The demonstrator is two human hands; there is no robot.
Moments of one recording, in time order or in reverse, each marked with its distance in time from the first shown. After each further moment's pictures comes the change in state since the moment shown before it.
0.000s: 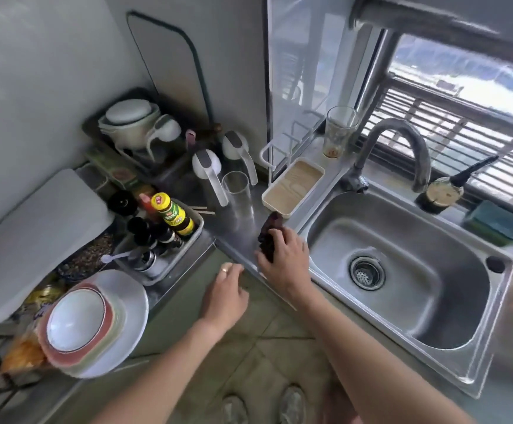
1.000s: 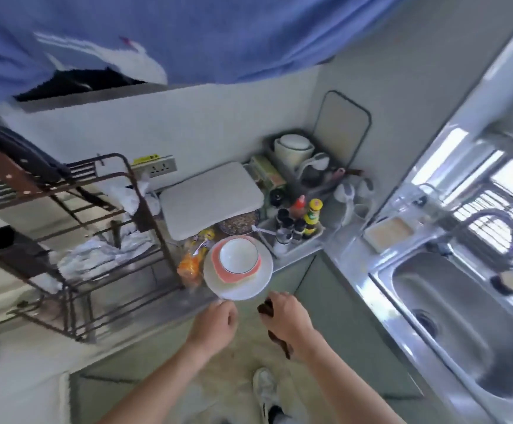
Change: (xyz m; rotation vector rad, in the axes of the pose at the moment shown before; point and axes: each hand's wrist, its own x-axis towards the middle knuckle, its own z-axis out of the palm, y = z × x) left_hand -0.269 -0.209 -0.122 -0.096 0.184 -0.187; right_hand -0.215 -0.268 0.012 -0.152 -0.551 -0.212
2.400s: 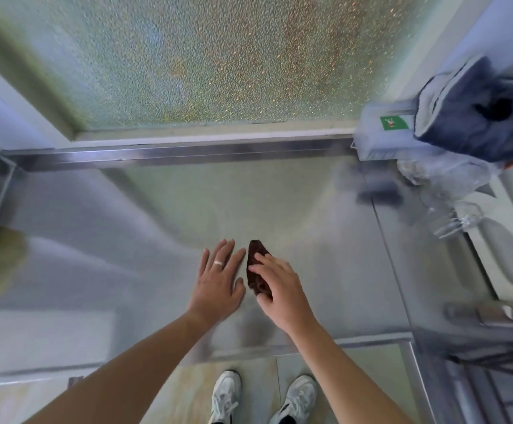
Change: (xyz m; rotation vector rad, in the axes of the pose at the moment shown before) left_hand -0.421 -0.277 0.136 -0.207 0.877 -1.636; right_hand -0.147 -0.354 0.449 -0.253 -0.989 -1.899
